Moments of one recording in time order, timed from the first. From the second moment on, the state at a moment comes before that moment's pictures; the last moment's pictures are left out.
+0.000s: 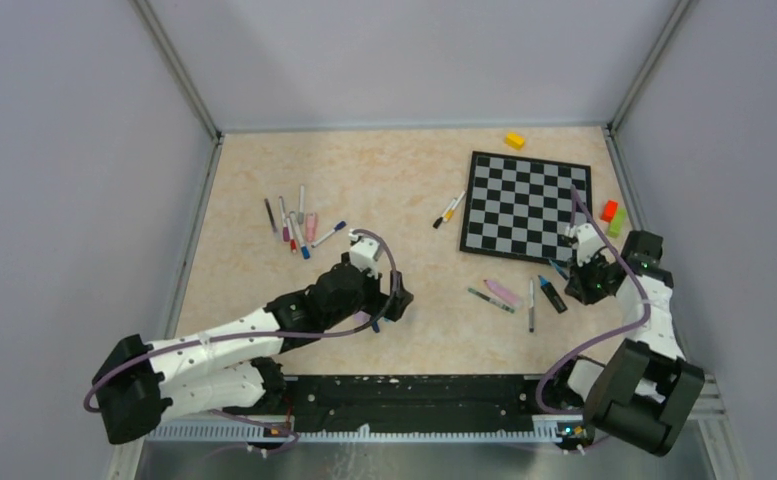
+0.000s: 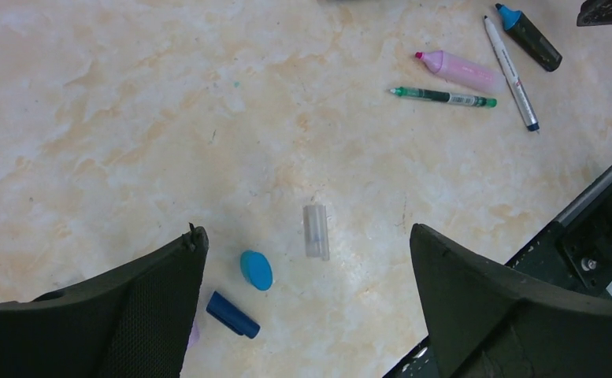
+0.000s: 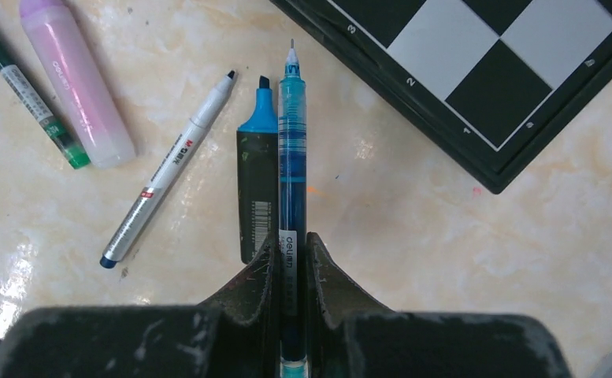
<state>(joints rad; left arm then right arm) -0.99 1.03 0.58 -0.03 -0.20 -0.50 -0.43 1.06 0.63 -0.69 -0.53 -0.83</state>
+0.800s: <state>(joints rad) -0.98 0.87 0.47 0.04 -0.17 -0.49 -0.45 1.27 0.64 -0.67 -0.46 -0.83</state>
